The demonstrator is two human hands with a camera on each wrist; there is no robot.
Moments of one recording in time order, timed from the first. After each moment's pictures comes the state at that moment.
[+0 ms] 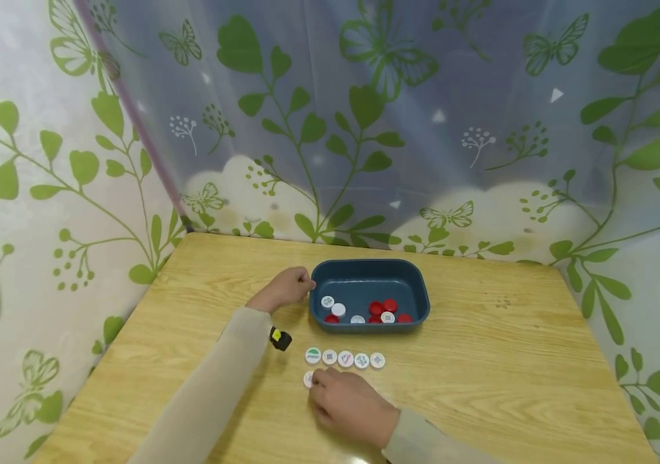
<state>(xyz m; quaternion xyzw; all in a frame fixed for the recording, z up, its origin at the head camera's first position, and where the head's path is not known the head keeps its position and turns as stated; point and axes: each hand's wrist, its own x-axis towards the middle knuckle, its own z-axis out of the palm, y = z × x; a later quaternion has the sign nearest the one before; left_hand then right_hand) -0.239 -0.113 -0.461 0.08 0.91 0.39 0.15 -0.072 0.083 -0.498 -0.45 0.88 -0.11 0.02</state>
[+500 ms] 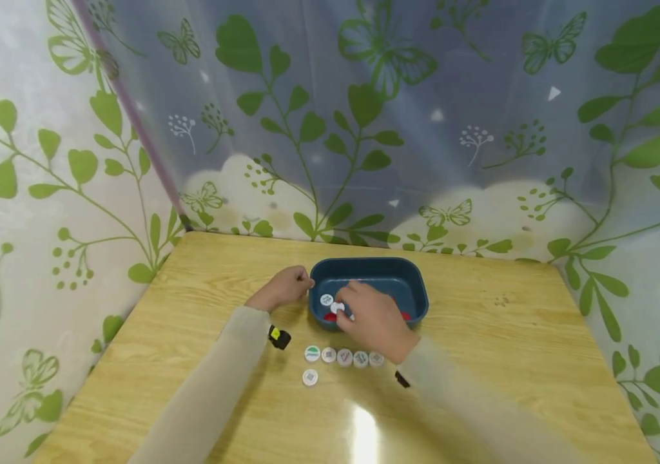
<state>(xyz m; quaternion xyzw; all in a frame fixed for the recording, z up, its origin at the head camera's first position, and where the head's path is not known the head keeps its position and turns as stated) -0.239 -0.114 -0.464 0.08 0.90 0.40 0.16 -0.150 0.115 -0.429 -0.32 0.92 -0.18 -0.11</state>
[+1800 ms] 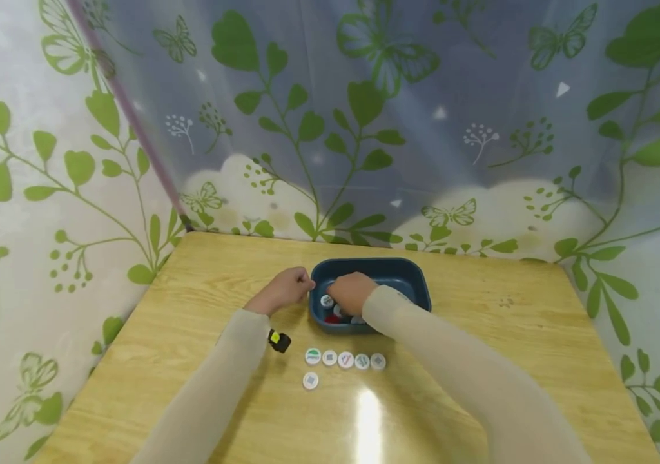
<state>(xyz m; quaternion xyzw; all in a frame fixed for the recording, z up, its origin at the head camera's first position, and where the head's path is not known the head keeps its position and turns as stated) -0.241 -0.114 -0.466 0.09 0.90 0.40 0.16 -0.257 0.091 -0.465 -0.44 0.89 0.06 0.08</state>
